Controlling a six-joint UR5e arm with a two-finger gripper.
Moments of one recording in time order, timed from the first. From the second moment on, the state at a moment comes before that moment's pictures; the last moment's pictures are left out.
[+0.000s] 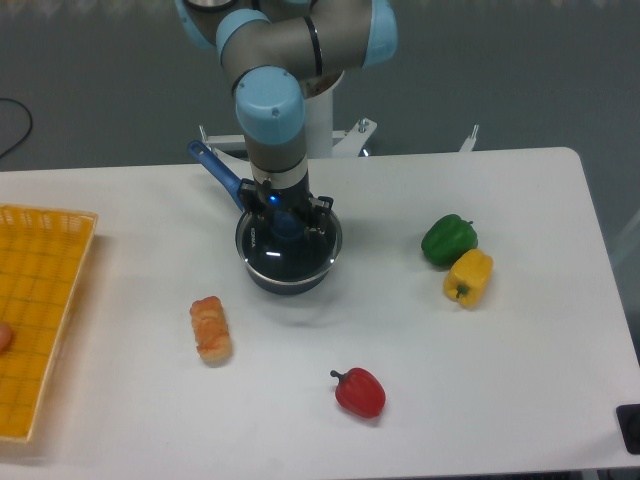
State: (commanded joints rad) arm 2.35 -1.67 -1.87 -1.16 1.57 0.57
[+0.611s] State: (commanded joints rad) arm 2.42 -1.73 -1.70 -1.27 1.57 0.76
